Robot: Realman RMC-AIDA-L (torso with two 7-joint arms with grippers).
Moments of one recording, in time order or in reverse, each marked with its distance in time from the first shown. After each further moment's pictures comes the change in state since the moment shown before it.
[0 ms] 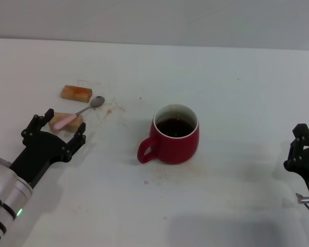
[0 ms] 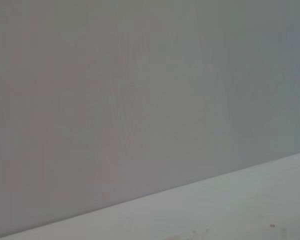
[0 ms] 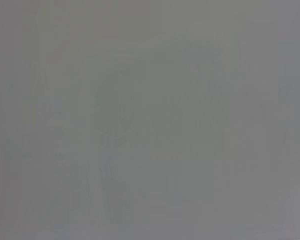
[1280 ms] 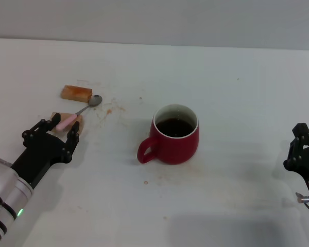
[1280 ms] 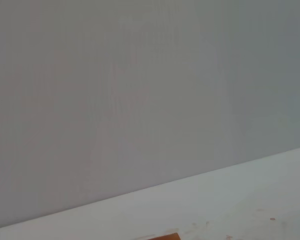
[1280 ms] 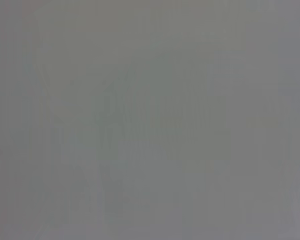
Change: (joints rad) left arm -0.003 -0.001 -0.002 0.002 0.001 -0.019 -0.013; right arm 0.003 0.000 0.000 -0.003 0.000 0.001 0.003
